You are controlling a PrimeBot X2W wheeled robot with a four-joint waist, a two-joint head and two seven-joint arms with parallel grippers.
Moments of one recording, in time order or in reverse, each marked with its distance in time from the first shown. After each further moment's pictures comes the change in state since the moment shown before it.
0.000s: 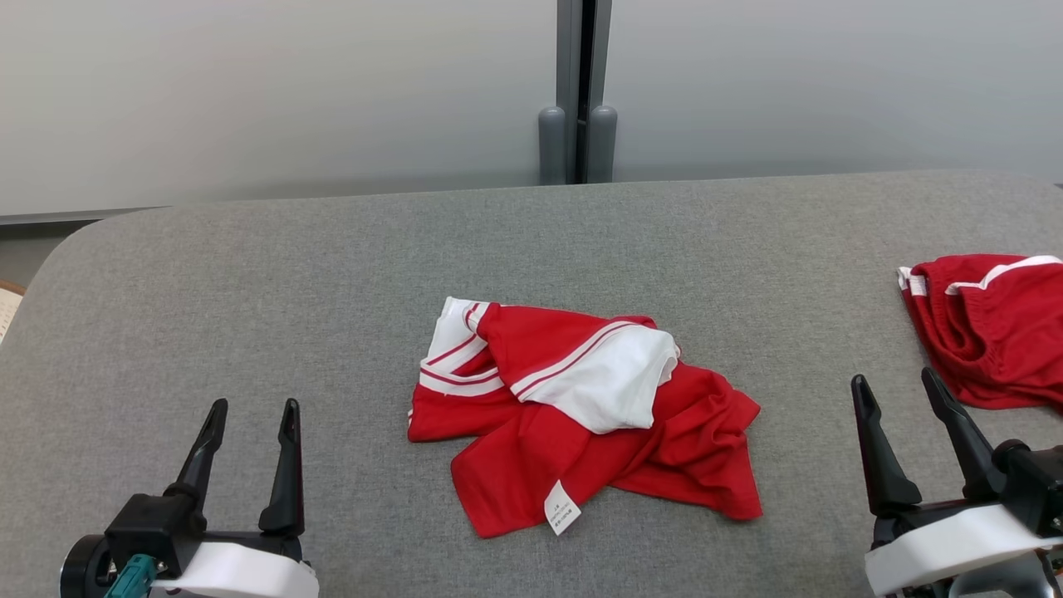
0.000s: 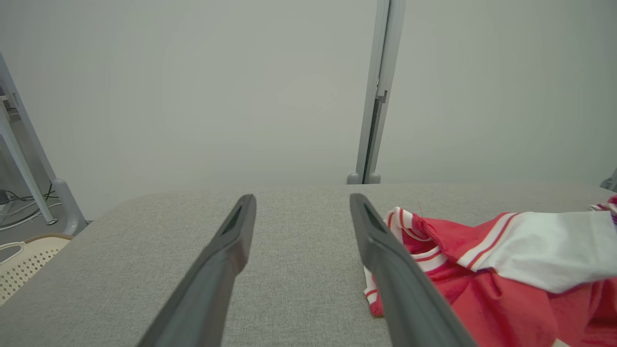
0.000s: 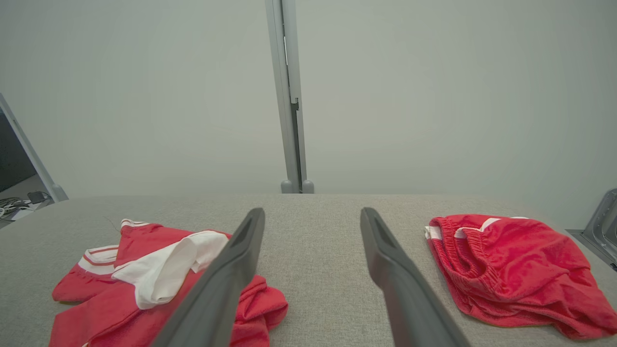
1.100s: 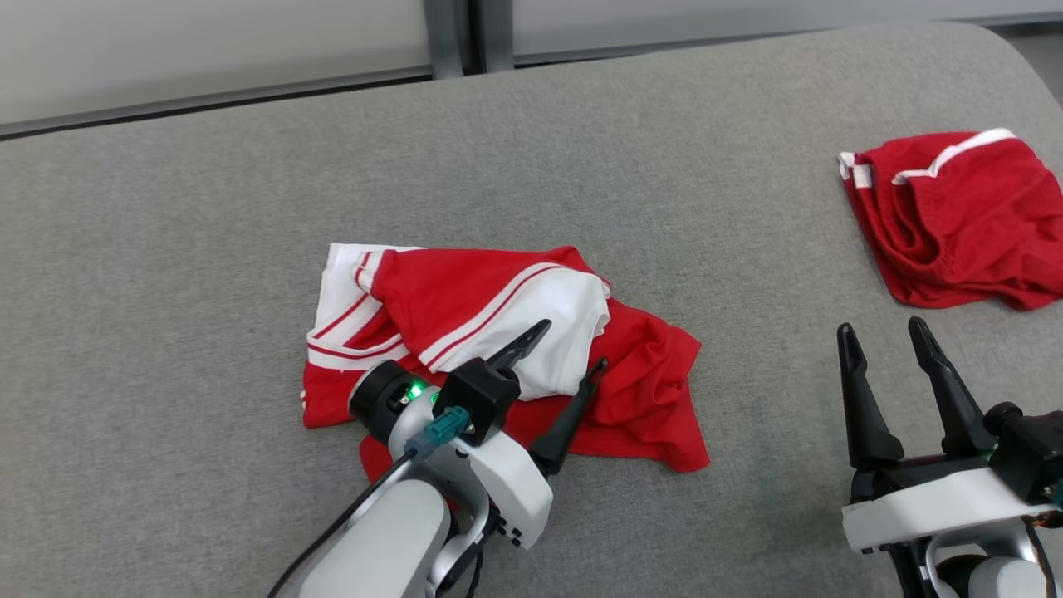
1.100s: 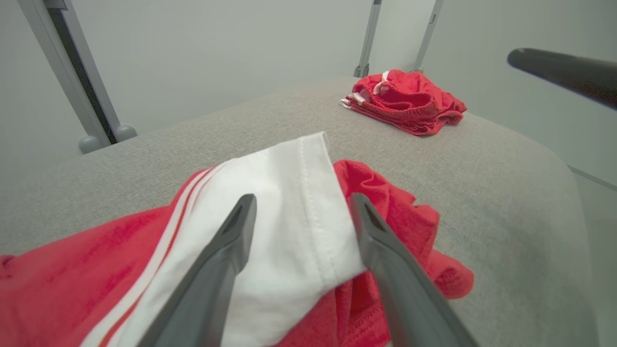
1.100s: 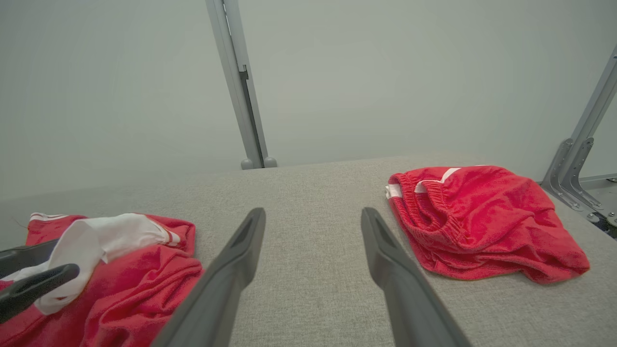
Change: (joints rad) left arm -0.440 -0.191 -0.438 0.292 0.083 -0.211 0.124; right arm -0.095 0.038 0.019 0.034 0.005 0.000 -0.066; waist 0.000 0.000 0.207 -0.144
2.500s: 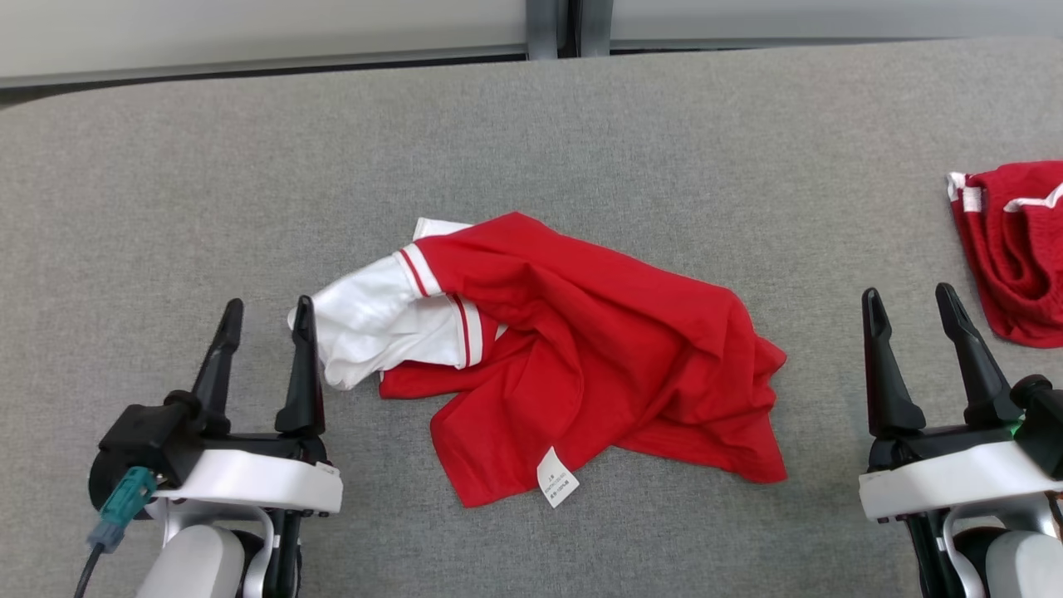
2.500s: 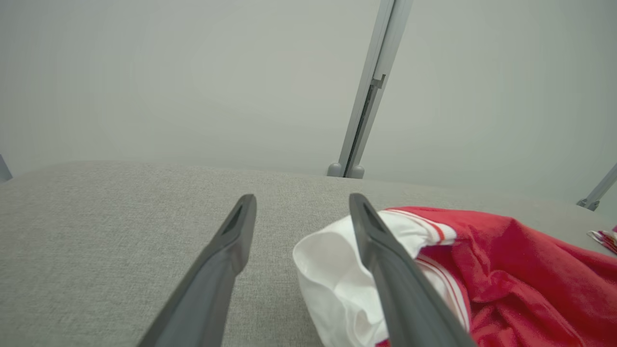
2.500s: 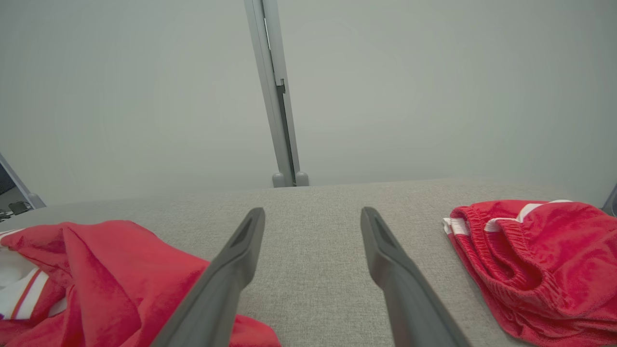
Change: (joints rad) left arm 0.238 0.138 0.406 -0.227 -0.185 0.191 -0.163; right arm -0.058 0.000 -0.033 0.003 -0.004 0.000 -0.012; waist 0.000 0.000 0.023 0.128
